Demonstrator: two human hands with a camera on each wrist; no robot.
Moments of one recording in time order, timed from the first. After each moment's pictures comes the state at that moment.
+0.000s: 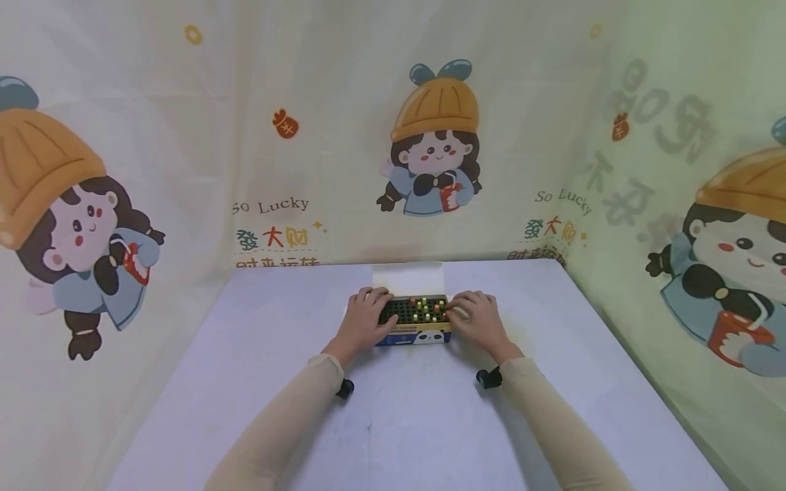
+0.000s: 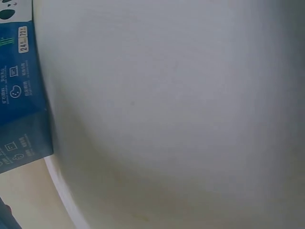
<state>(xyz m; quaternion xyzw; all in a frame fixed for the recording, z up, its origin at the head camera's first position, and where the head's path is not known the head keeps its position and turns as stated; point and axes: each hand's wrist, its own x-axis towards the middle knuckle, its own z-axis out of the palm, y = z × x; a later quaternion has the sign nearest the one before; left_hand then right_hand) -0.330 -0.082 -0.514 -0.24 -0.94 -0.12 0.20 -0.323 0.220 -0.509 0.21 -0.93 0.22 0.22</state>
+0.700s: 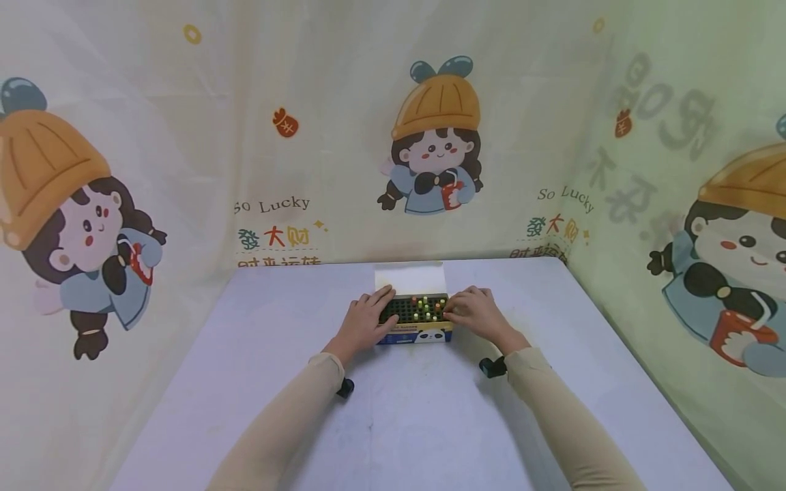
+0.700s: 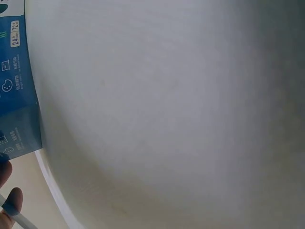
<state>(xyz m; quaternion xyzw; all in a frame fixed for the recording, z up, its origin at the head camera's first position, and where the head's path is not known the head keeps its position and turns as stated) -0.327 -0.086 -0.516 -0.25 -0.95 -0.15 0.13 -0.325 0.217 -0.472 0.22 -0.95 0.20 0.07</state>
